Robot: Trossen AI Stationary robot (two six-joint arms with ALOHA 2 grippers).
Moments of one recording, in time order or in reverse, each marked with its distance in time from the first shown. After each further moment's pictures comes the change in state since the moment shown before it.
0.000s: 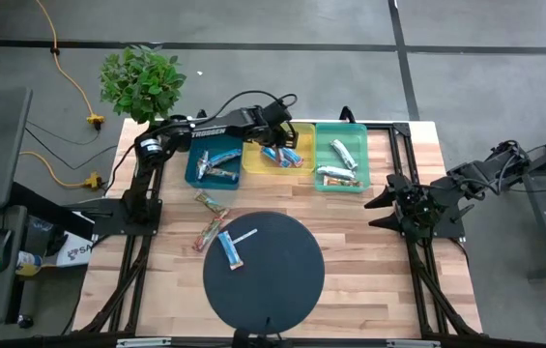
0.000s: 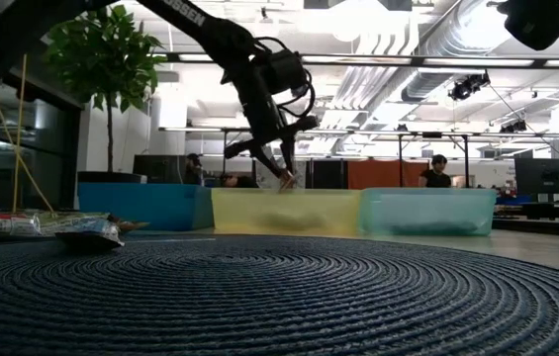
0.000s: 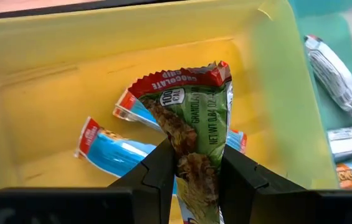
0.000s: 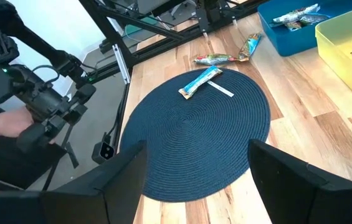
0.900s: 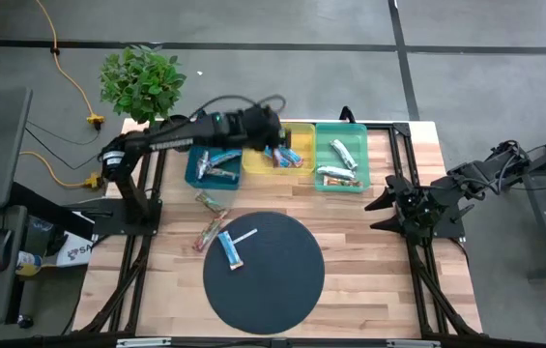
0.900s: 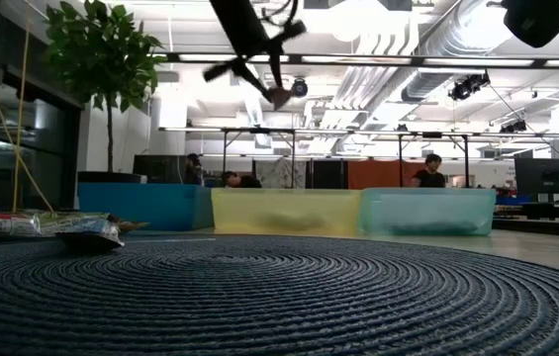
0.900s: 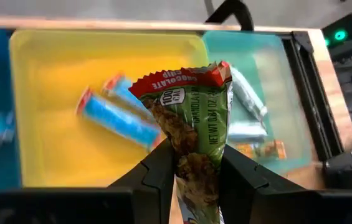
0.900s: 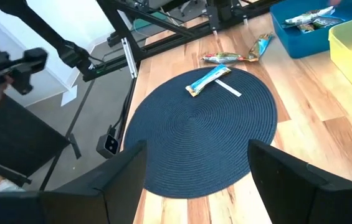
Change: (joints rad) left arm -0.189 -0.294 0.003 -0.176 -0.185 -0.236; right arm 0.000 0.000 0.000 0.008 -0.038 -0.050
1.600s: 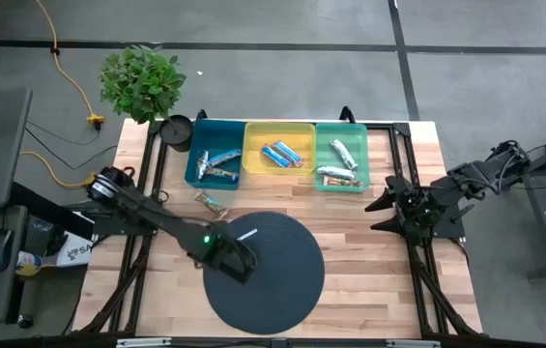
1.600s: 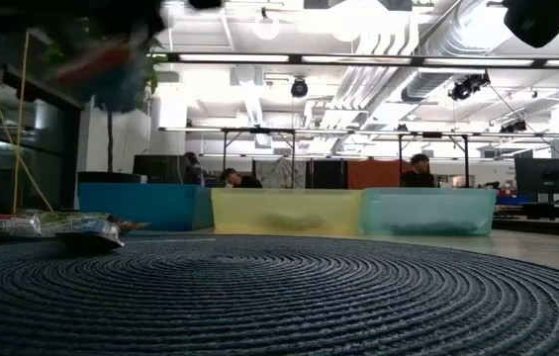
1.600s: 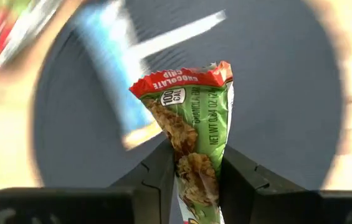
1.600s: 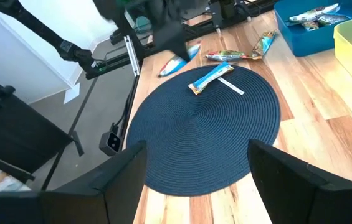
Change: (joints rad) left arm -0.761 -0.009 -0.275 -0.243 0.054 -1.138; right arm 0.000 0.000 0.000 -0.001 -0.015 -0.002
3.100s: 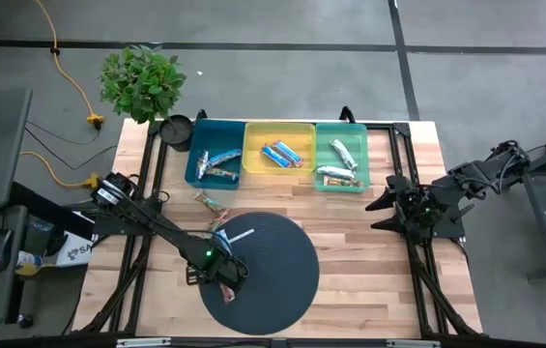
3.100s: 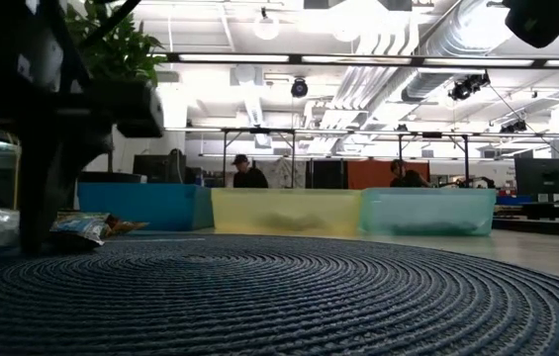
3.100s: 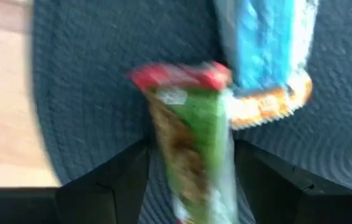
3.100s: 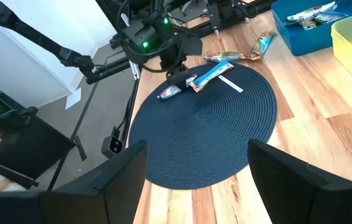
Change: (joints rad) left arm -0.057 0.061 -0.321 0.364 0.295 -0.121; right arm 0.000 -0.007 0.000 0.001 0.008 0.028
